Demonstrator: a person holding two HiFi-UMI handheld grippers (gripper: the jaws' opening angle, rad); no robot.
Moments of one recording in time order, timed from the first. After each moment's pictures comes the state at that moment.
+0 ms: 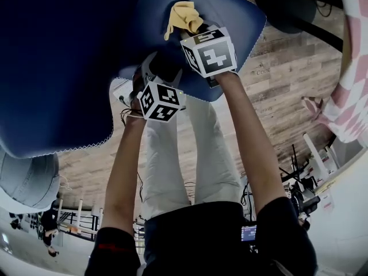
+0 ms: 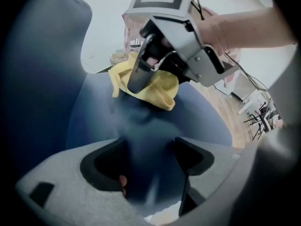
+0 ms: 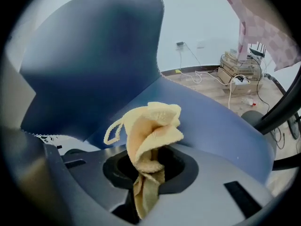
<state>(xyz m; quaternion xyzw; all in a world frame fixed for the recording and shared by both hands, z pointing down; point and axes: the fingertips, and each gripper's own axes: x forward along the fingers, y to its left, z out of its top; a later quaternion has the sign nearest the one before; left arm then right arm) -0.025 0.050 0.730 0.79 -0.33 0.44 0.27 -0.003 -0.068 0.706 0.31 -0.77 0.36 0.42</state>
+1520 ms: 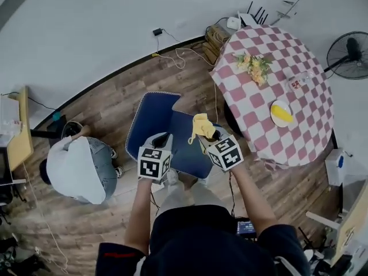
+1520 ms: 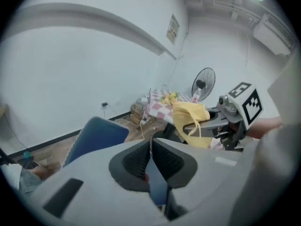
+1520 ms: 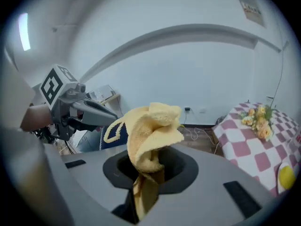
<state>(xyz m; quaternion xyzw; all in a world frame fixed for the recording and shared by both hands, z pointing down) -0.072 -0.045 0.250 0.81 -0.46 0.23 0.28 0.035 -0.060 0.258 0.33 -0.88 0.19 0.29</state>
